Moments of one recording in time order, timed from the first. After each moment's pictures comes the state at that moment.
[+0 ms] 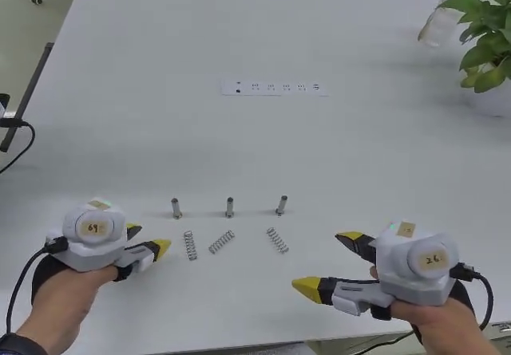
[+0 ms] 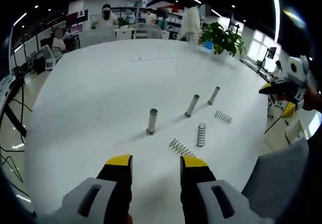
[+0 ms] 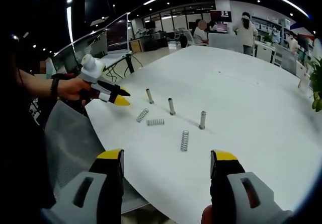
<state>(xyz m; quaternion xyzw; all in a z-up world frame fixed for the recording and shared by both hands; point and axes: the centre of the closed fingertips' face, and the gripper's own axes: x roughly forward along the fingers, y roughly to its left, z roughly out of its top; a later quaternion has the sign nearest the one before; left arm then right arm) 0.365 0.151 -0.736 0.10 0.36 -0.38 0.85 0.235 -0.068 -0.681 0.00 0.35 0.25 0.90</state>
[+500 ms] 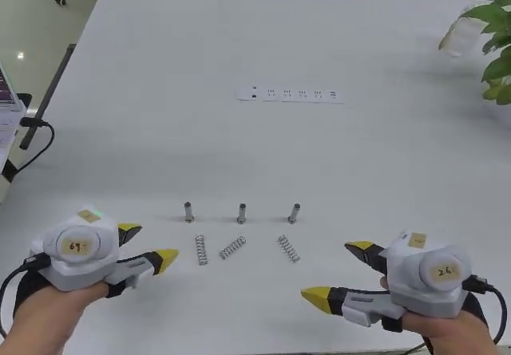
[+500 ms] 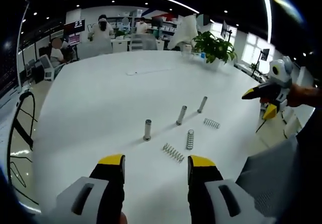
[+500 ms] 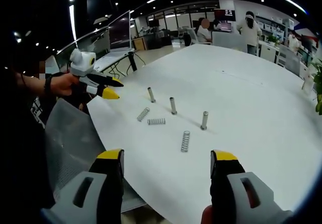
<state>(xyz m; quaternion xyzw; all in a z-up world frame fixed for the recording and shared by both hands) 0.352 0.163 -0.700 0.09 0.32 -0.39 0.86 0.240 -0.066 -0.684 -0.01 0.36 0.27 0.89</state>
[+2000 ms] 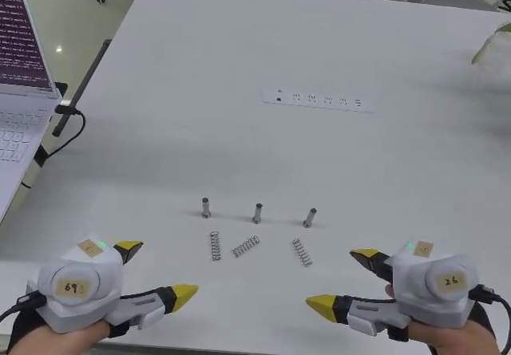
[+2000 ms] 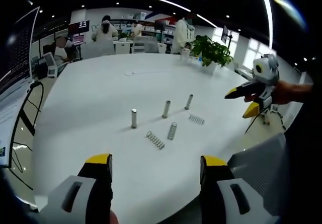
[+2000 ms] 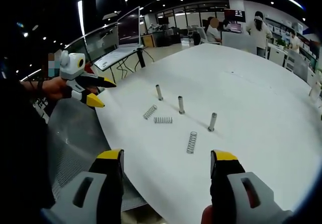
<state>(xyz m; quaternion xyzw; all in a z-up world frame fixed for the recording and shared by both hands) 0.300 0.161 -0.697 0.06 0.32 -0.38 0.86 0.241 -0.057 -0.687 -0.02 0.36 0.30 0.88</state>
